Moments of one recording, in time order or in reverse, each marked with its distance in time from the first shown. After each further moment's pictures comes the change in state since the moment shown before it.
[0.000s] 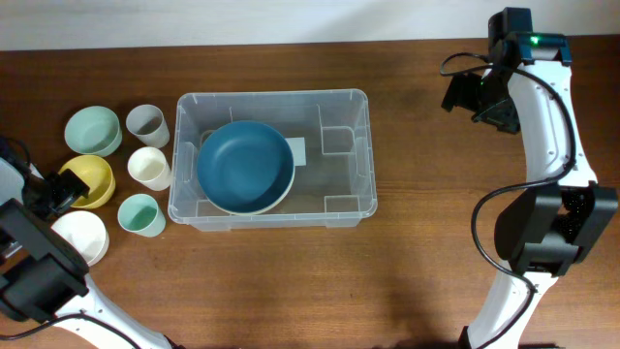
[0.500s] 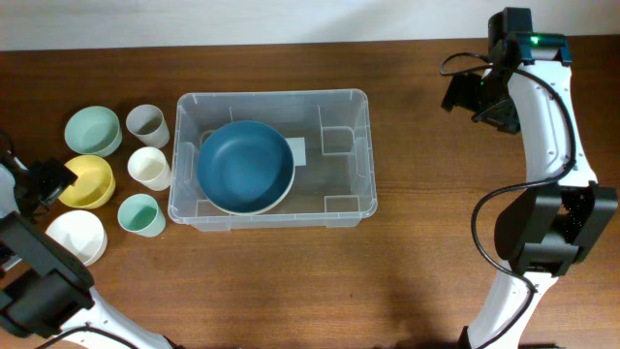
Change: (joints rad) left arm 0.000 -0.113 0.000 -0.009 0.003 -0.066; right arm 0.000 0.000 0.000 0.000 0.000 0.000
